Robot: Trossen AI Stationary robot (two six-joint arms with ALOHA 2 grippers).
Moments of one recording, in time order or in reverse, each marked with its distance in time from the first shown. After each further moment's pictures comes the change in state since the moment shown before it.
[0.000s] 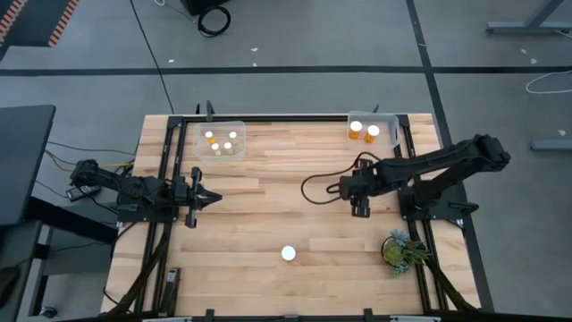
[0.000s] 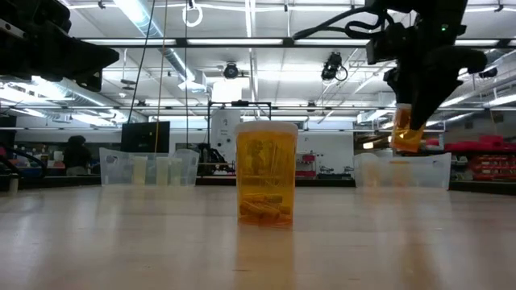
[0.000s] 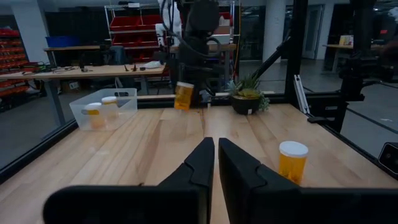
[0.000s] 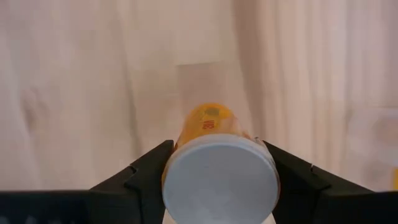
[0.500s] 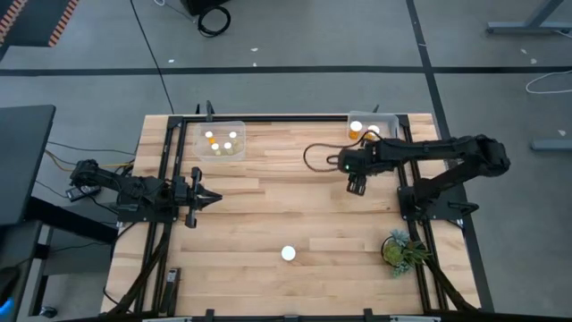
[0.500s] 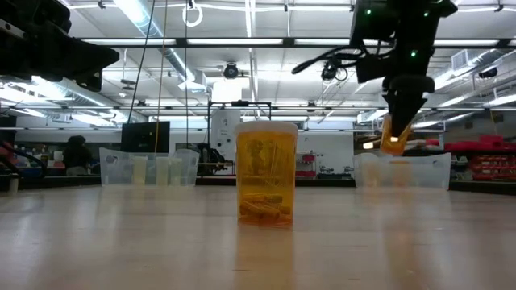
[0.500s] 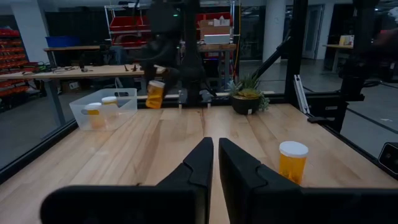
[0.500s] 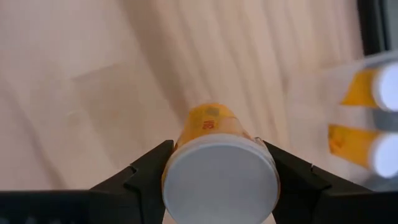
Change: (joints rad) left arm 0.000 0.000 0.000 0.000 0.000 0.000; right arm -0.288 -0.007 0.001 0.000 0.037 -0.058
